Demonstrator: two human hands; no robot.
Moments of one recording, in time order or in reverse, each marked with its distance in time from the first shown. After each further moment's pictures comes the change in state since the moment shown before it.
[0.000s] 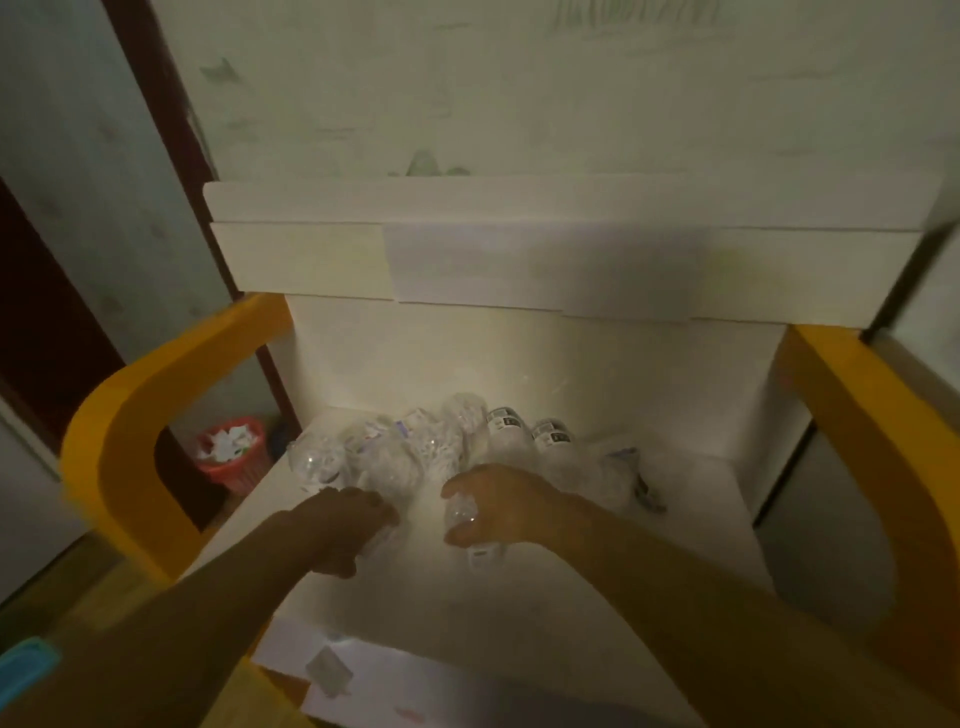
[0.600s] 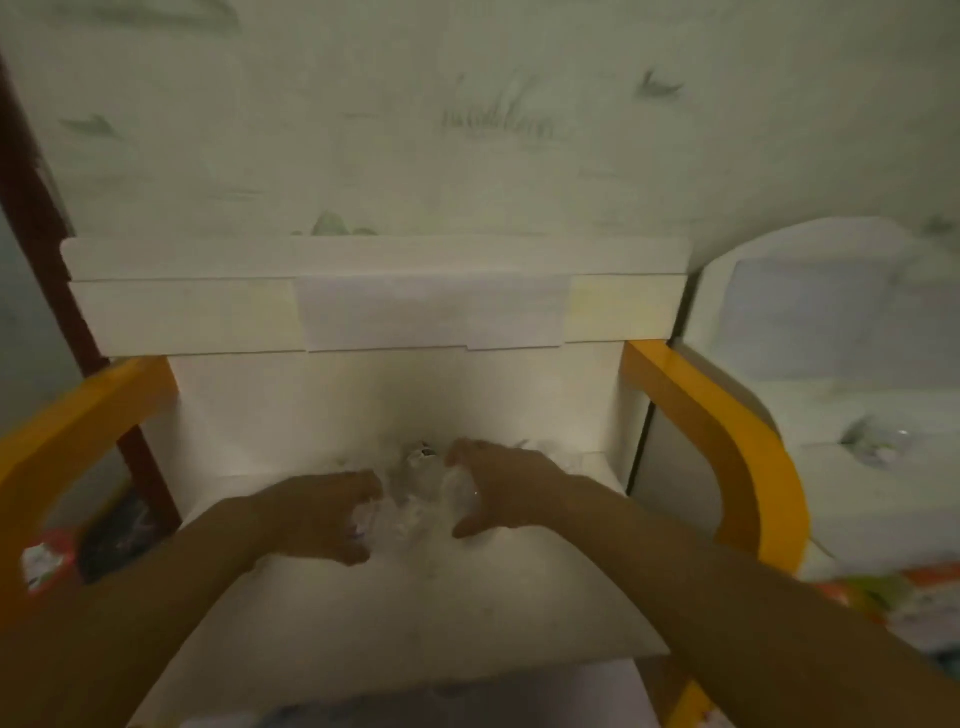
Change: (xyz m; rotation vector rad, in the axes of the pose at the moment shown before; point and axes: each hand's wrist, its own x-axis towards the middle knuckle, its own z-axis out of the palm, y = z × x) left_hand -0.010 -0.017 -0.068 -0.247 0.248 0.331; right_hand -0.083 -0.042 -0.056 -0.169 0.231 0.295
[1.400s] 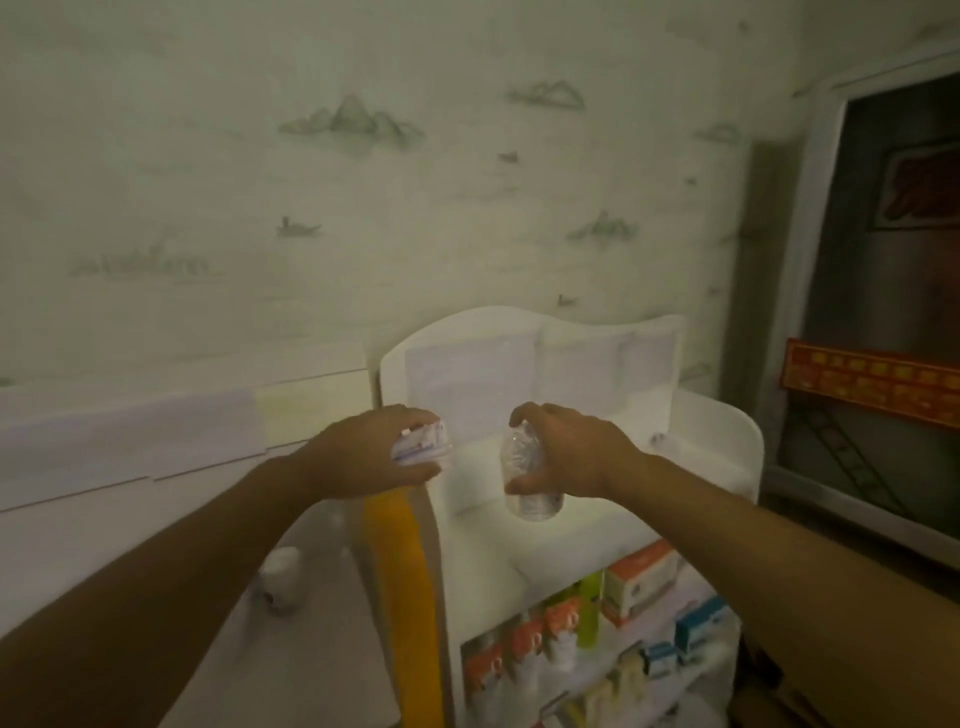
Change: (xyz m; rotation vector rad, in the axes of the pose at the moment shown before) left_hand 0.108 0.376 -0.142 -0.094 0.424 0.434; right_hand -0.317 0.237 -0.159 -0.101 0.416 0.505
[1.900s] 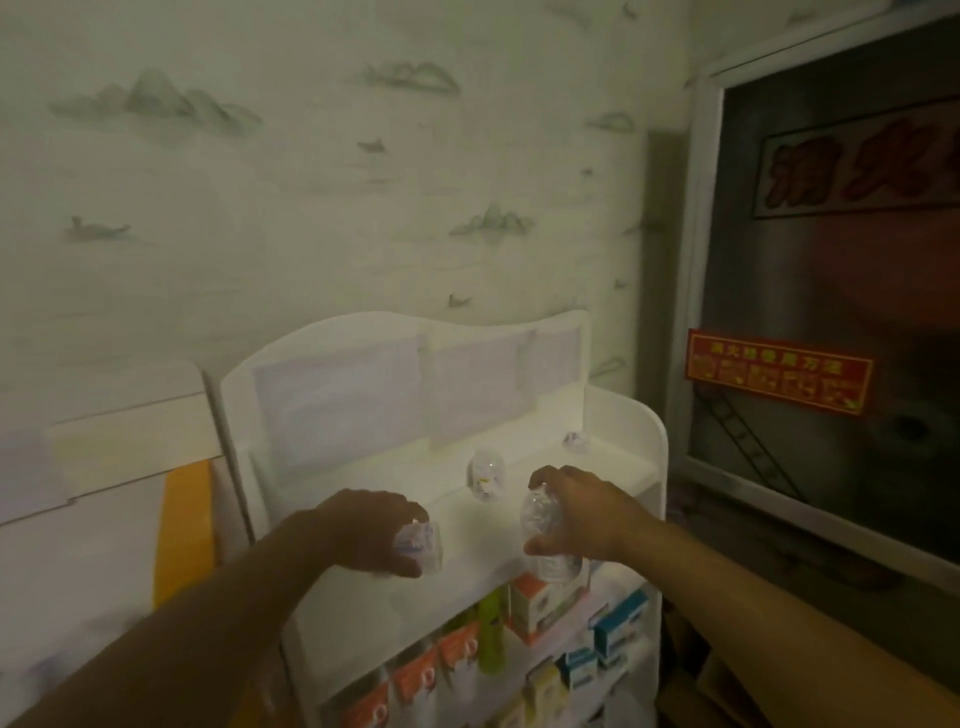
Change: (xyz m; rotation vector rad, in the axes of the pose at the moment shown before) left_hand 0.112 0.137 0.123 0.330 -0.394 0.097; right_hand -0.057 0.210 0.031 0.146 -0.118 0.223
